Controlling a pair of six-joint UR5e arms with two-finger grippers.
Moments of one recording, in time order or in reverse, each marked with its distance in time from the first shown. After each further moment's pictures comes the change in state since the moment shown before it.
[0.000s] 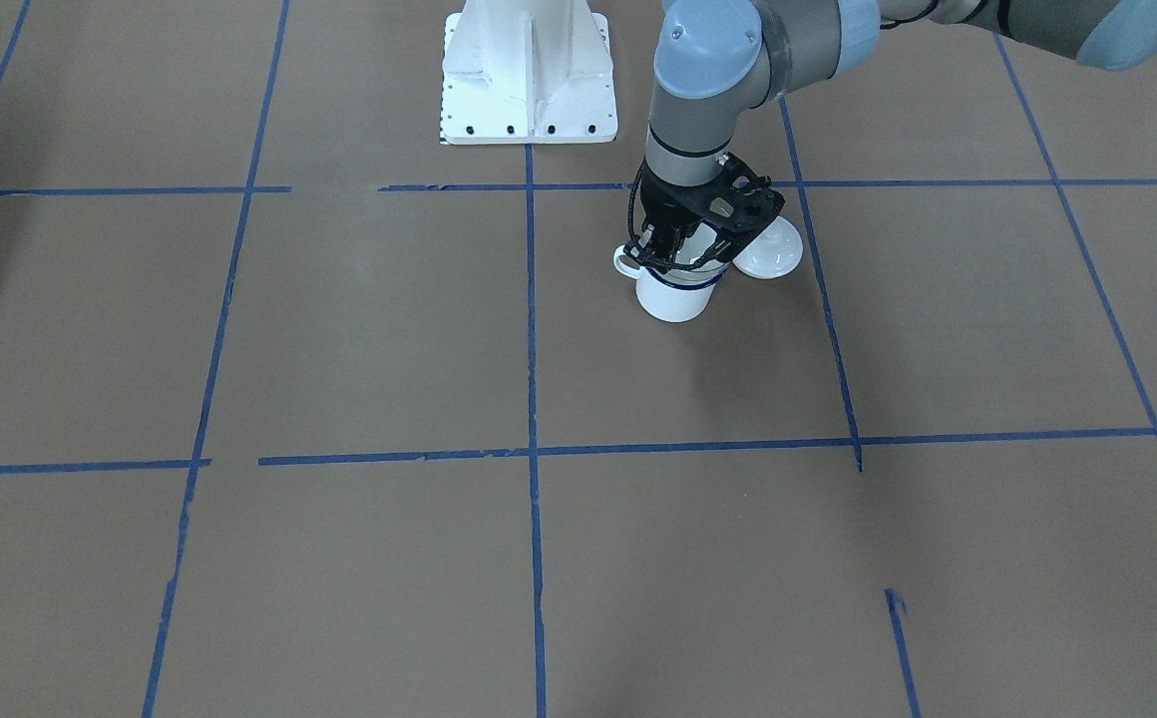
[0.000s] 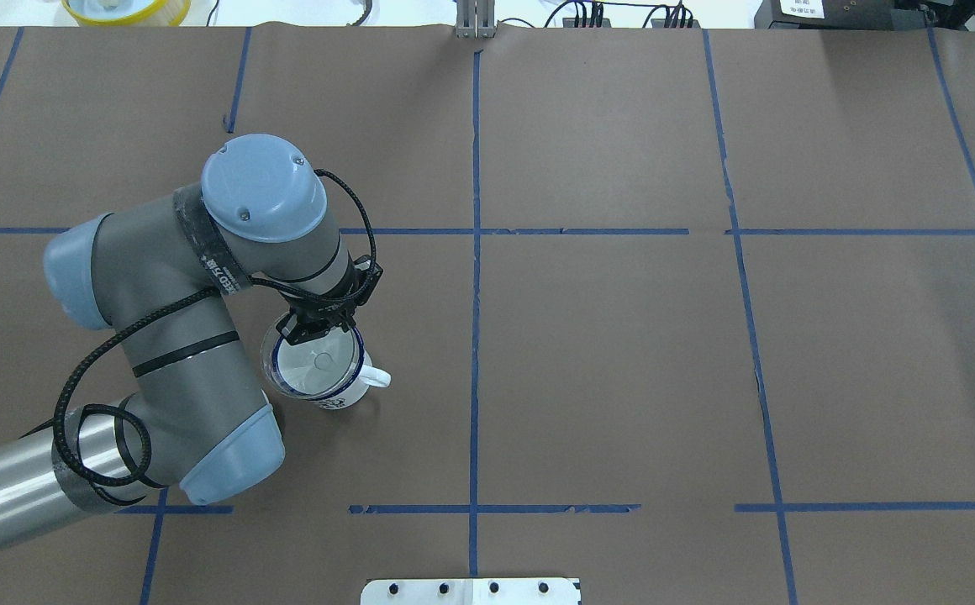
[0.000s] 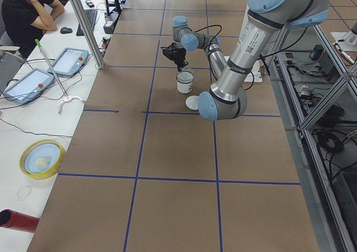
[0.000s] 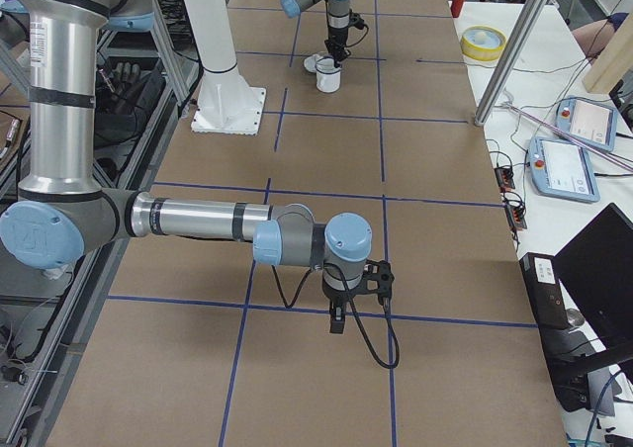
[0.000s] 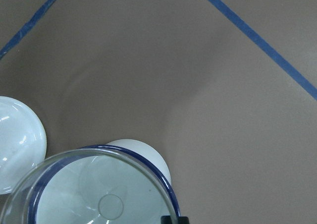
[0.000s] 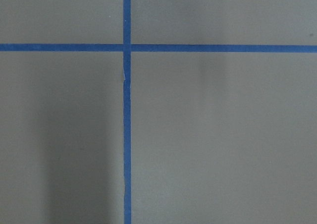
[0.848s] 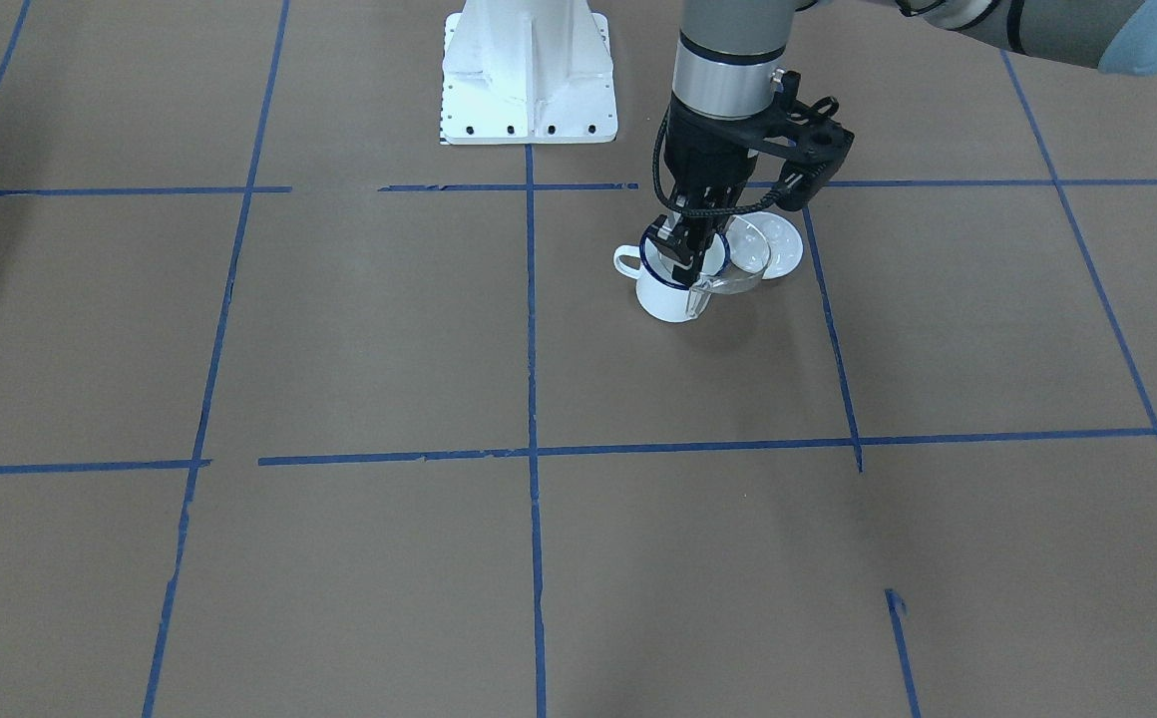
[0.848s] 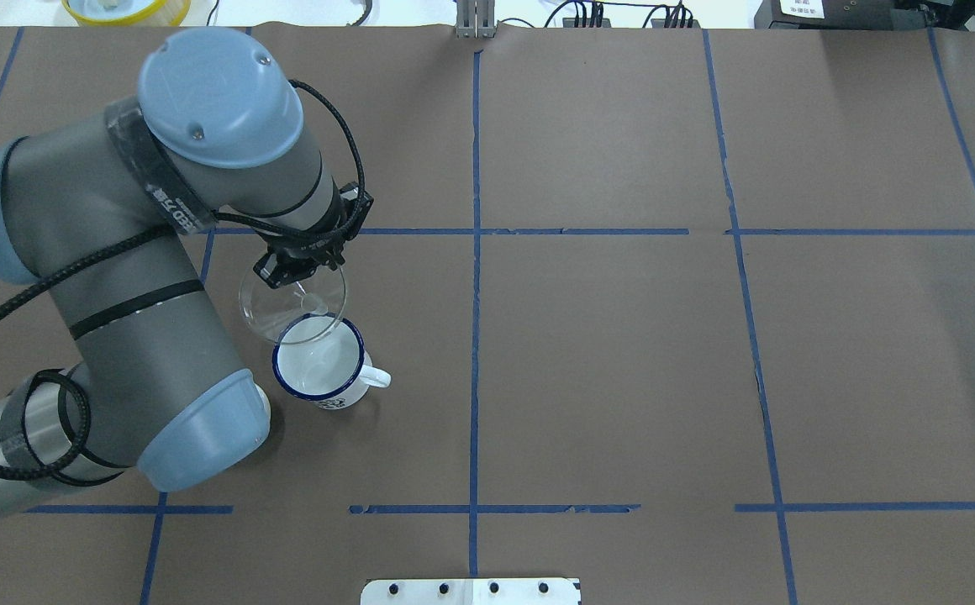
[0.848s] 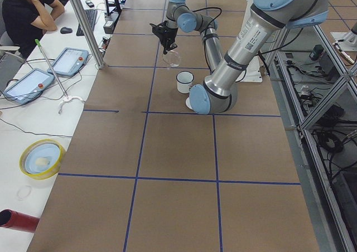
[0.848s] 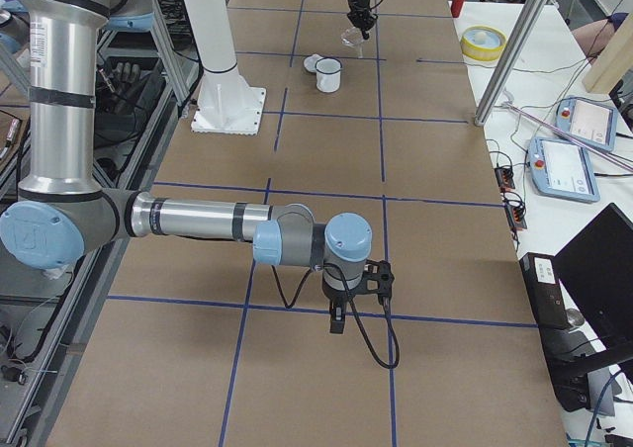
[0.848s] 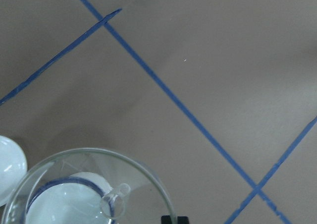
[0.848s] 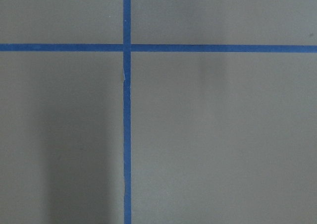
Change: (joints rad) left arm -0.158 -0.082 -0.039 -0.089 0.162 -0.101; right arm 0.000 0.000 0.000 0.000 0.000 0.000
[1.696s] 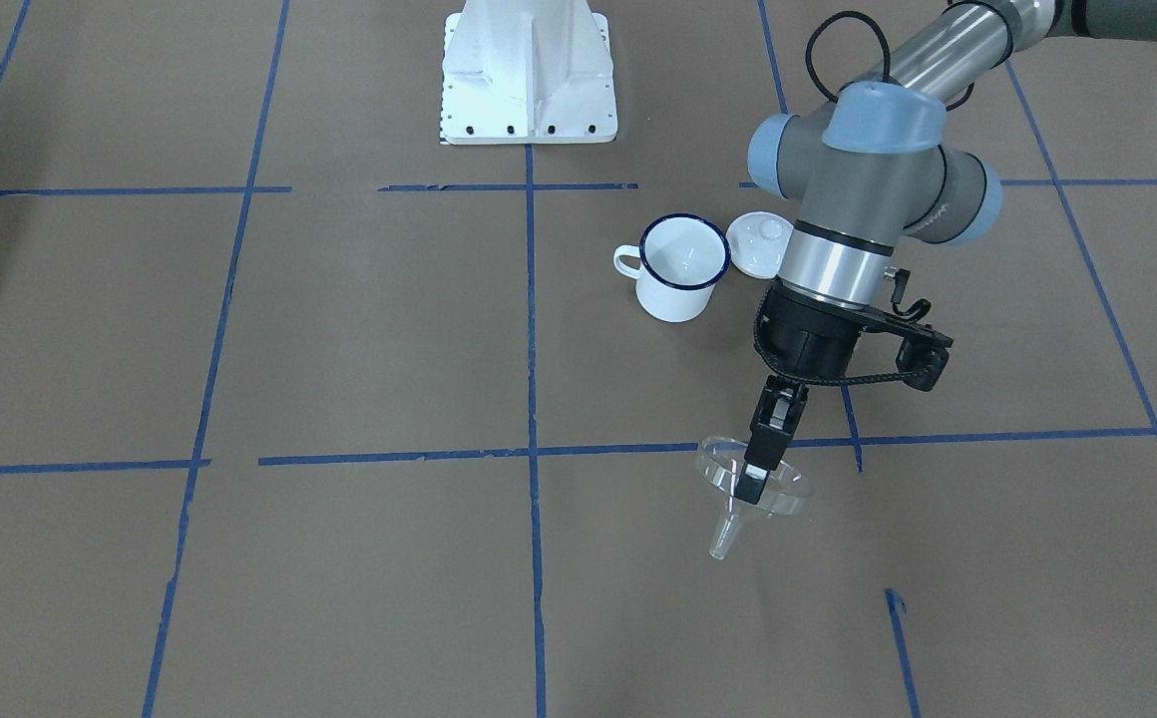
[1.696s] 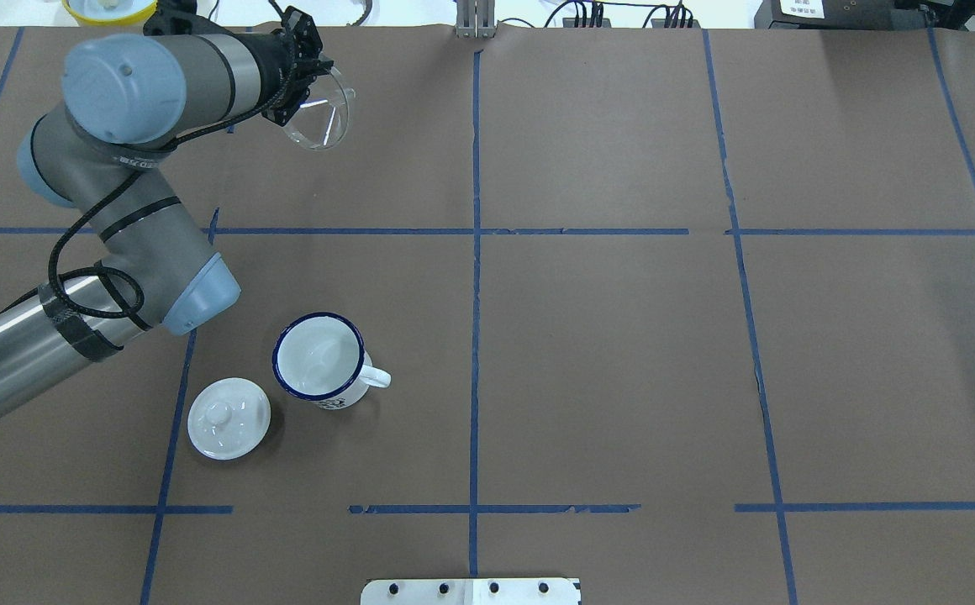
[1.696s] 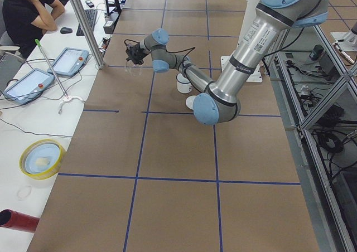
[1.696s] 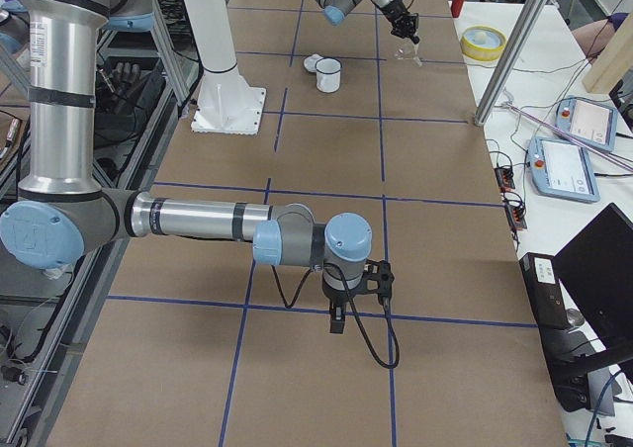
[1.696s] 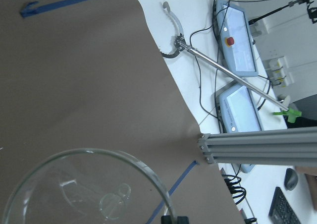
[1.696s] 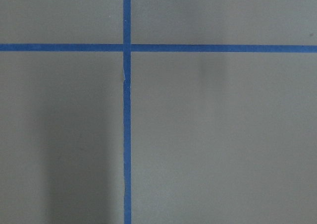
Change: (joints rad) left arm -0.076 0.137 0.428 -1.002 0.247 -0.181; right arm 0.000 0.000 0.000 0.000 0.000 0.000
